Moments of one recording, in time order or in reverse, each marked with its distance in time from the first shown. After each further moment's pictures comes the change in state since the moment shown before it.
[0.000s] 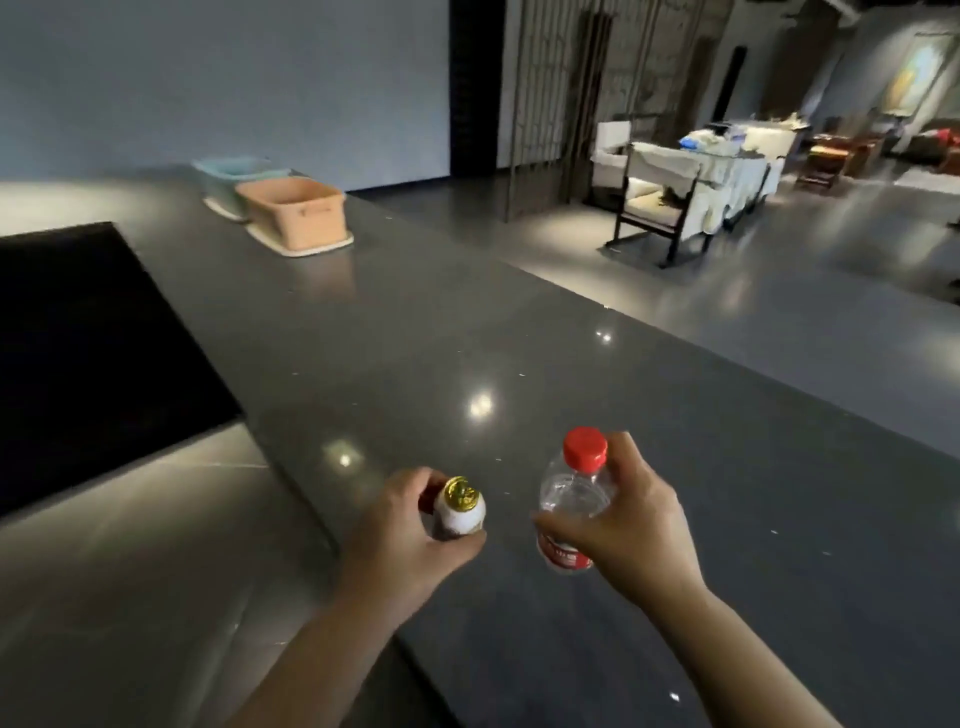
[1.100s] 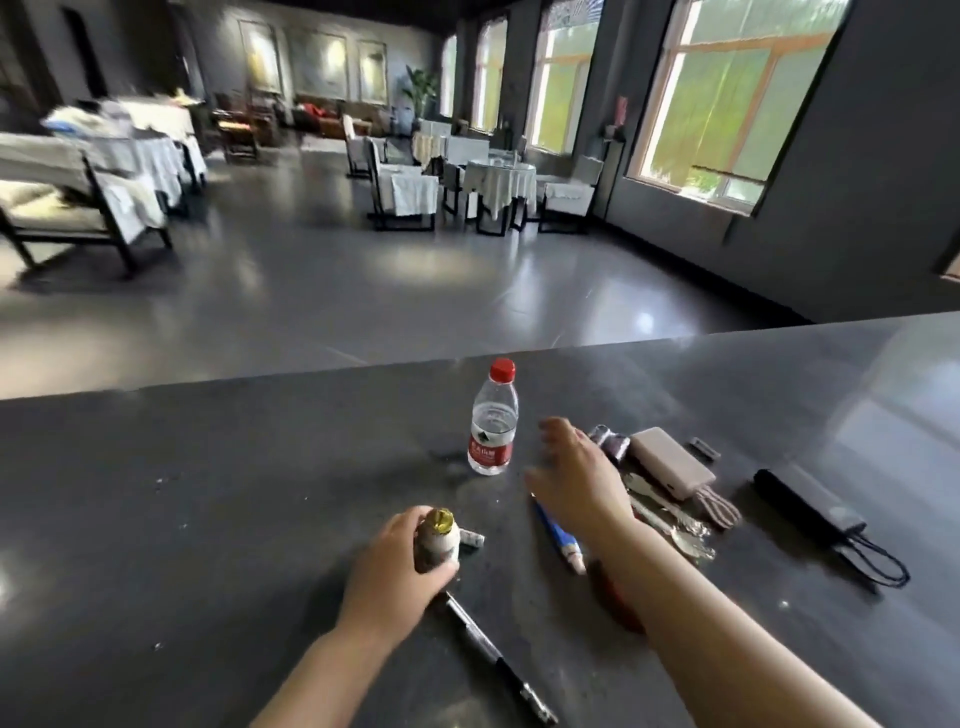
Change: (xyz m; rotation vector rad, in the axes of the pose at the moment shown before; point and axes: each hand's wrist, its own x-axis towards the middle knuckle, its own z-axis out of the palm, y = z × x) left_hand -0.076 0.211 0.372 -0.116 -0.991 0.586; right_hand -0.142 0.235 -0.303 -0.492 0.623 0.772
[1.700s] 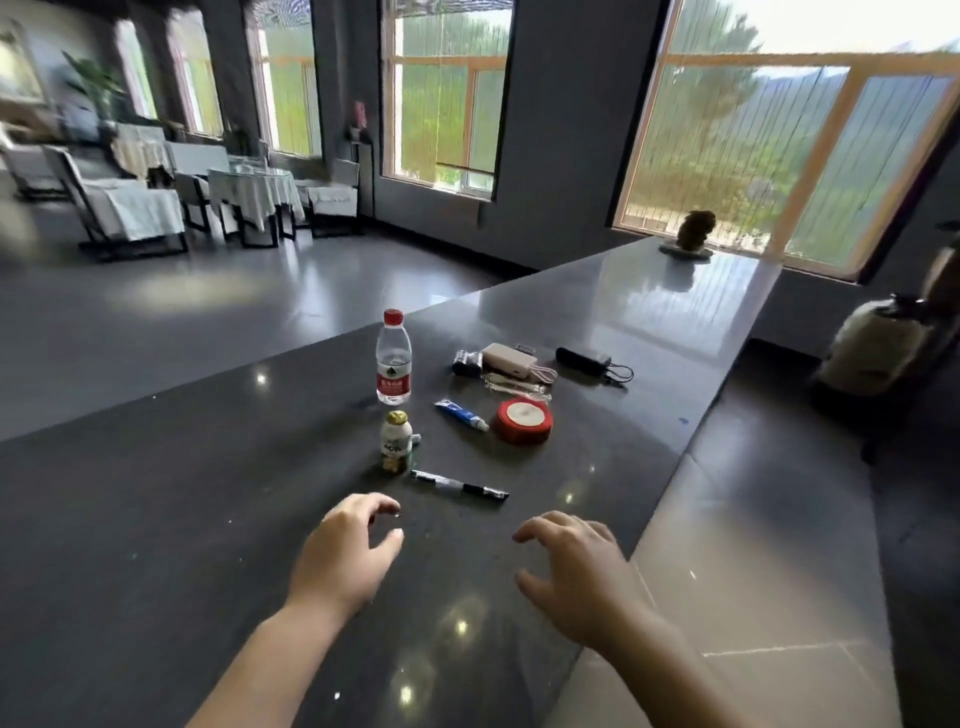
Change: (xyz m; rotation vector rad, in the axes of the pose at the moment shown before) left_hand -0.115 -0.035 -0.113 0.046 -0.273 0.360; right_hand -0.322 -0.122 0.020 -0.297 0.030 0.299
